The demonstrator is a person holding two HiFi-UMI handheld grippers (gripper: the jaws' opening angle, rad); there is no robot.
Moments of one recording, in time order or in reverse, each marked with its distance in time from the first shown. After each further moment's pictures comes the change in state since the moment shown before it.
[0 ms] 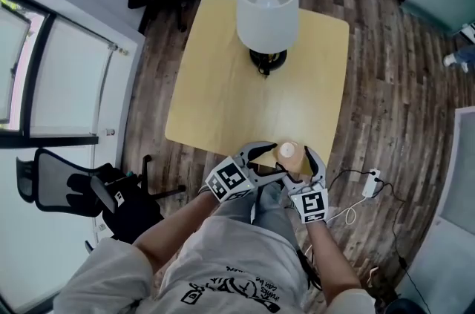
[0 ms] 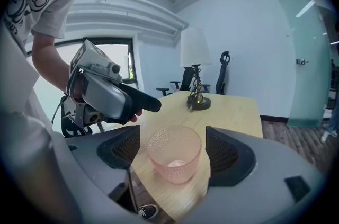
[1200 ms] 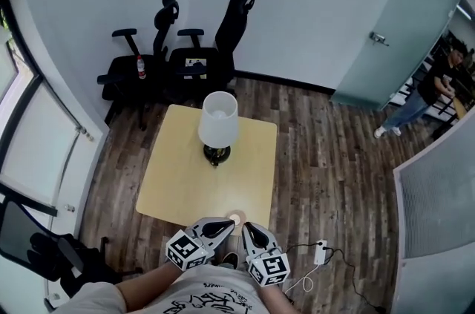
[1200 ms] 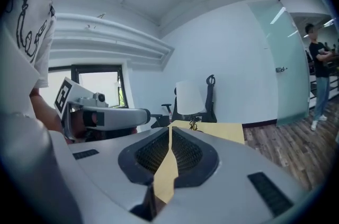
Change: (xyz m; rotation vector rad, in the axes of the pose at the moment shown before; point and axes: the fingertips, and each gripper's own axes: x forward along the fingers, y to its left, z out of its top) left arm -0.081 -0.090 0.138 0.086 -0.289 0.107; right arm -0.111 0.034 0.156 0.154 -0.197 -0.114
